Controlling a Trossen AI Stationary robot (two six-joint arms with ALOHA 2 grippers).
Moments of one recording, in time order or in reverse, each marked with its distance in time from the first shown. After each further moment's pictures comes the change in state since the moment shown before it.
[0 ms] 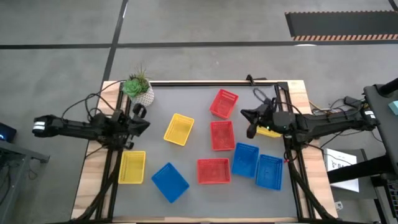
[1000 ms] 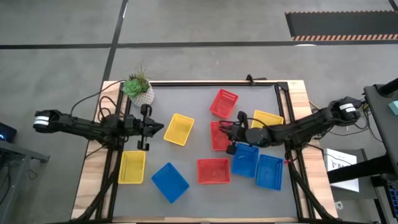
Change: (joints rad) left arm 0.000 0.183 0.016 0.087 -0.040 0.288; right arm 0.120 0.489 0.125 0.317 0.008 -0.298
